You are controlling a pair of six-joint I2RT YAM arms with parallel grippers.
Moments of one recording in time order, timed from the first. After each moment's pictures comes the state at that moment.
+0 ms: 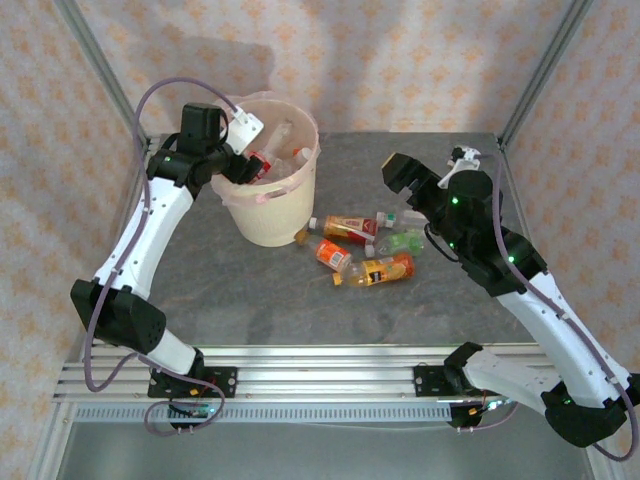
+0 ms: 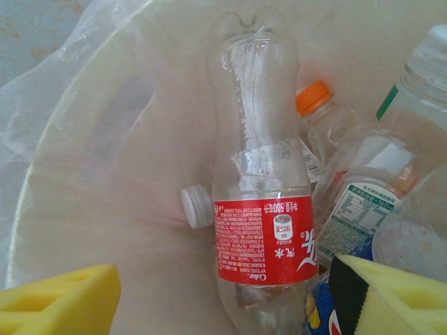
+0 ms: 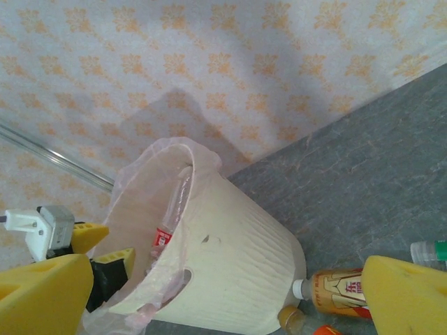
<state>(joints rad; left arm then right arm) -0.18 1.54 1.65 -0.75 0.04 0.51 0.61 0.98 1.28 -0.53 0.25 0.84</state>
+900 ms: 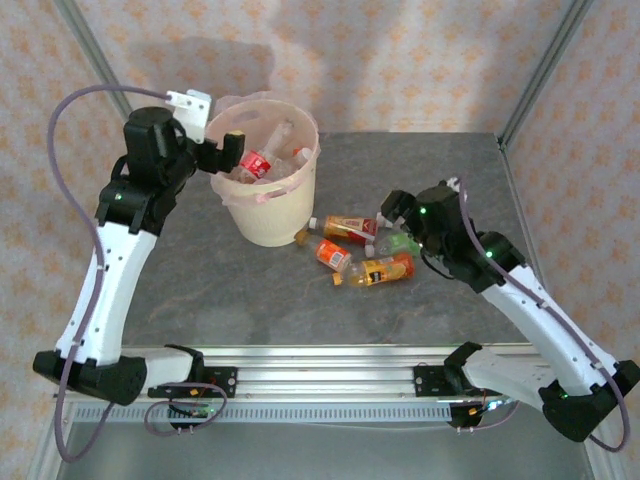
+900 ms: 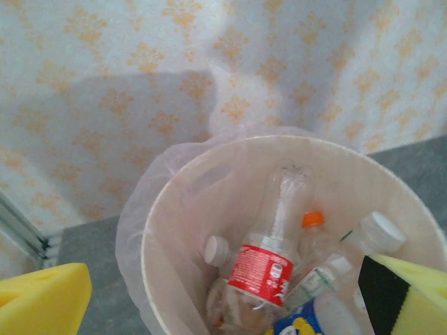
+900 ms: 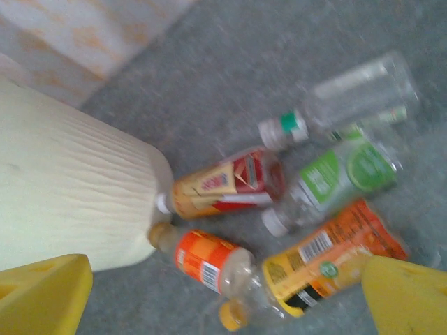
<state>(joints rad) -0.17 1.21 1.57 -0.64 -0.03 0.03 0.61 0.99 1.08 -0.83 0.28 1.03</state>
